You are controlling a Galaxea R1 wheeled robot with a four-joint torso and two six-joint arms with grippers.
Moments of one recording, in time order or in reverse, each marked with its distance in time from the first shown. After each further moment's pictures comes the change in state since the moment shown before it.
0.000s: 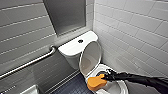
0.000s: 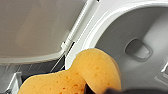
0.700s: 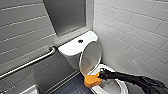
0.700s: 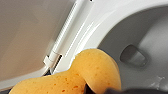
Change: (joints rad) left arm 0.011 0.000 -0.007 0.000 0.001 0.000; right arm -0.008 0.274 -0.412 -0.001 0.001 0.003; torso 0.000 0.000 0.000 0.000
